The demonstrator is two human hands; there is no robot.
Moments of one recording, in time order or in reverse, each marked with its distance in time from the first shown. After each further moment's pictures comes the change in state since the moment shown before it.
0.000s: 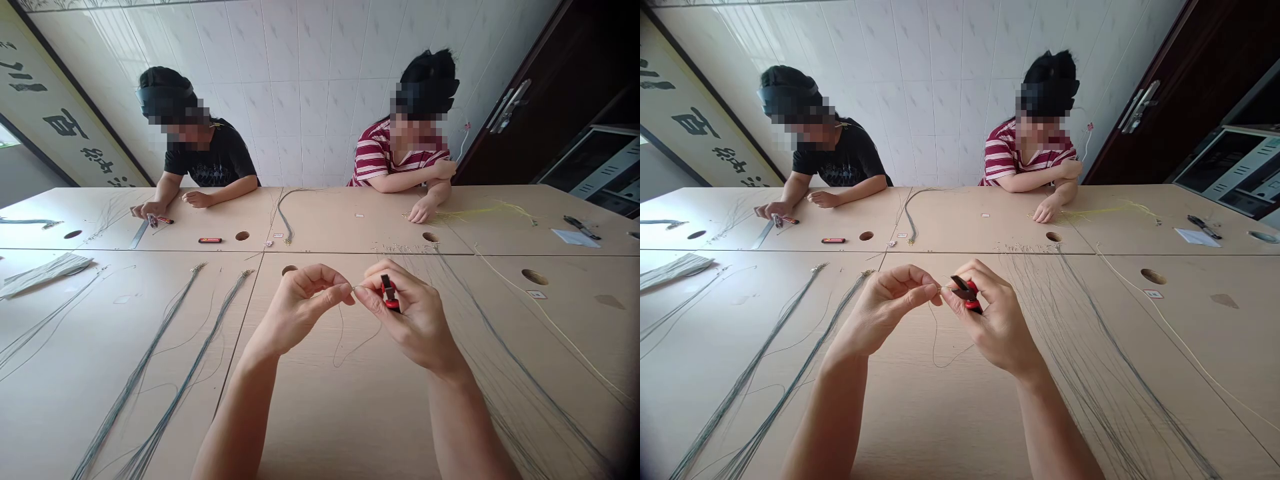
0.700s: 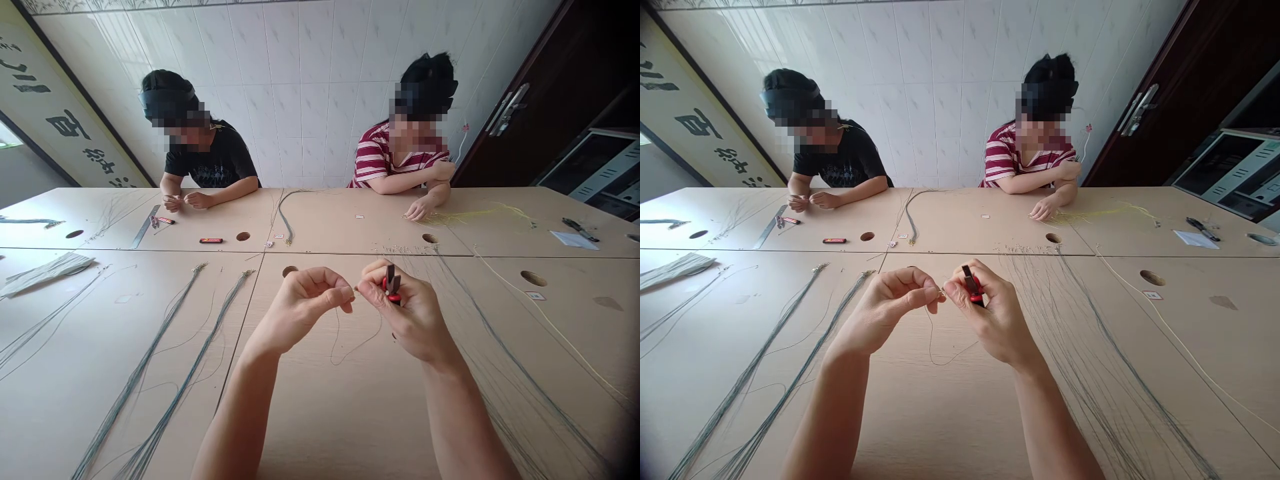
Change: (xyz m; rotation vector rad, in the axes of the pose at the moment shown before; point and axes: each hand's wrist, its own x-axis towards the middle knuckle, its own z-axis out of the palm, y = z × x) left_hand -0.001 0.002 0.000 -0.040 -0.036 -0.044; right_hand 0.002 0.005 0.002 0.163 -0.014 0.111
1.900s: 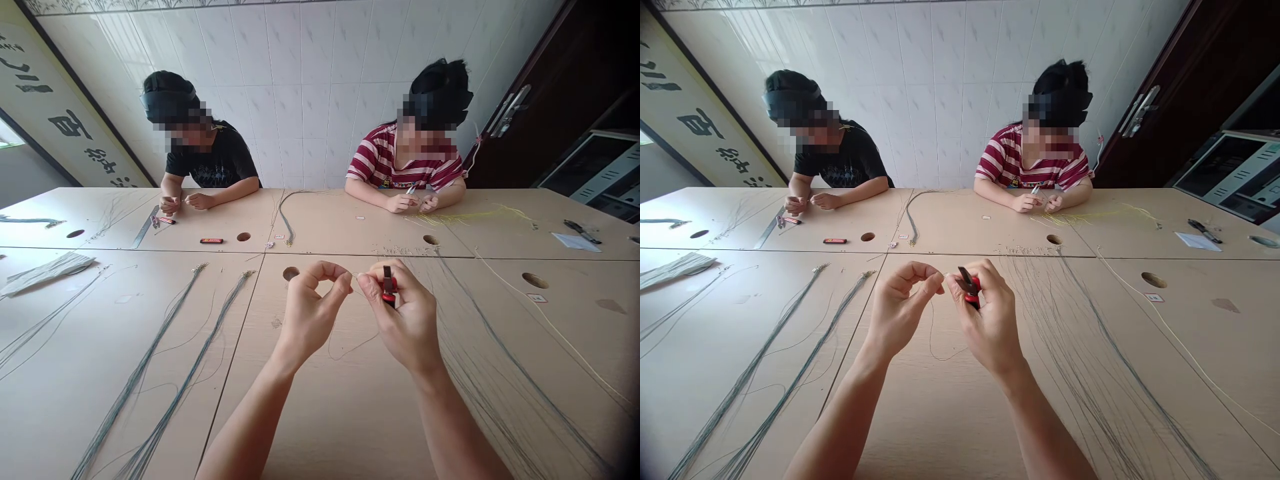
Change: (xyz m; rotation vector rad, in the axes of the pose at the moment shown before) left_hand 0.010 -0.017 0.023 0.225 0.380 0.155; right_hand -0.002 0.003 0.020 -0.204 0.293 -0.066
